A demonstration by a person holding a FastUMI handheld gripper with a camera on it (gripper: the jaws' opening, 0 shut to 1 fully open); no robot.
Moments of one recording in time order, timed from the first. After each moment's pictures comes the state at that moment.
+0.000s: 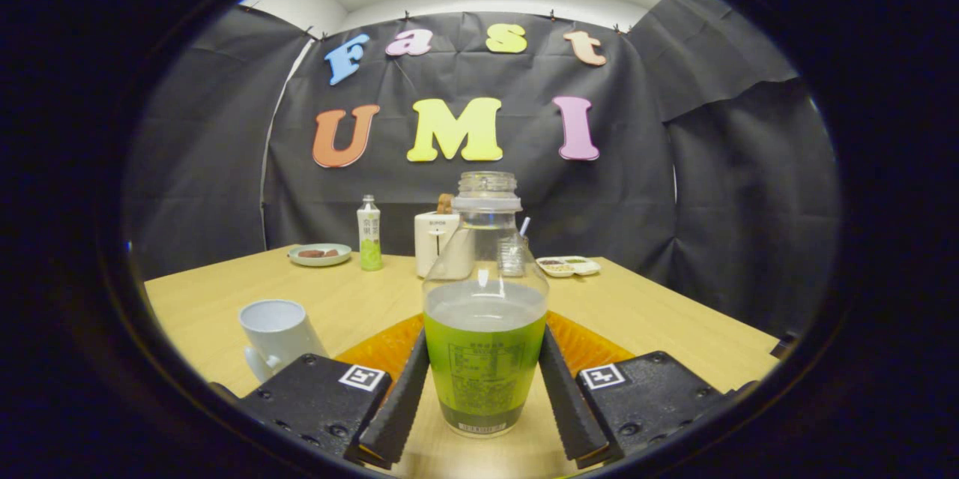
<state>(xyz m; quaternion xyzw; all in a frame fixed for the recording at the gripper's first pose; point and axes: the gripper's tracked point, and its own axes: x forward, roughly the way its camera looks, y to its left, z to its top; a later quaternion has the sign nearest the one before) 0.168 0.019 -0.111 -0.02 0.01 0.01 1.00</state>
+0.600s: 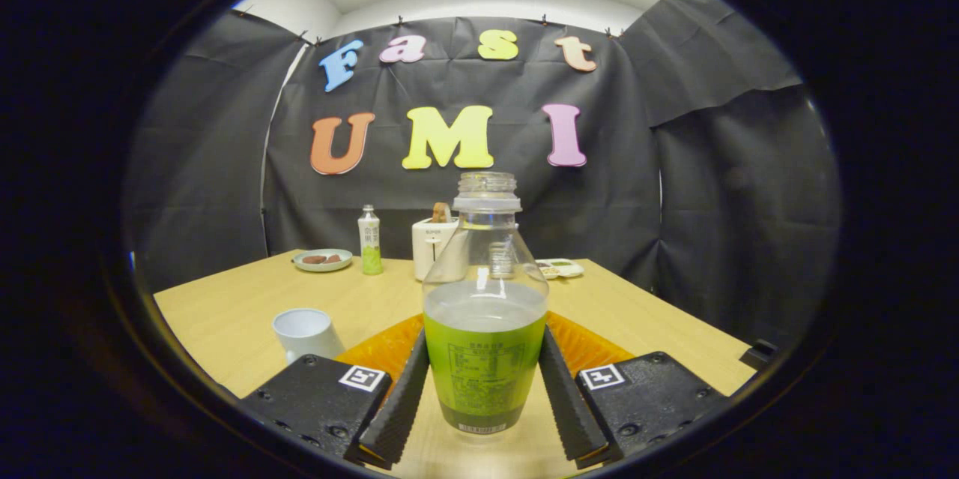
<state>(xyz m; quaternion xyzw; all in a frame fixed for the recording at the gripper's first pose) 0.112 0.011 -0.086 -0.02 0.03 -0.01 1.00</state>
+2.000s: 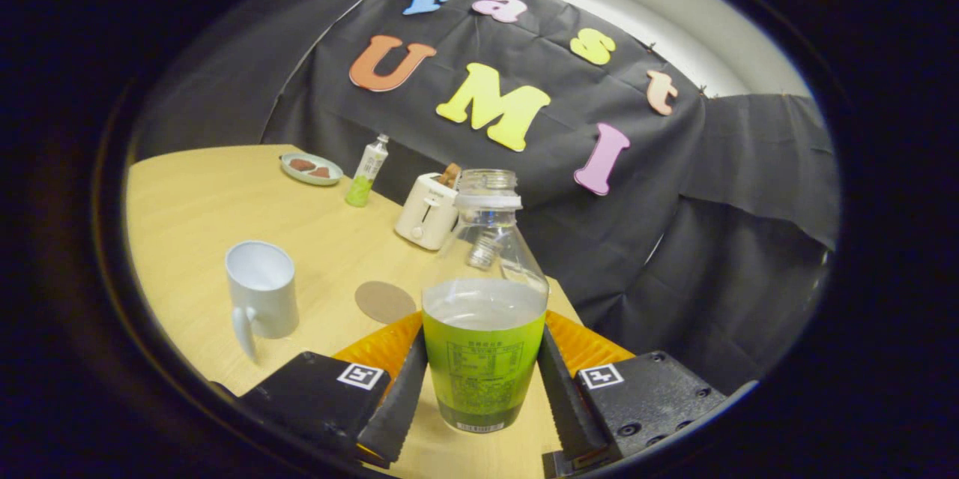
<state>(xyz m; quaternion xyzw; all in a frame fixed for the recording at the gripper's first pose) 0.143 0.021 -0.060 -0.28 0.10 -0.06 0.95</state>
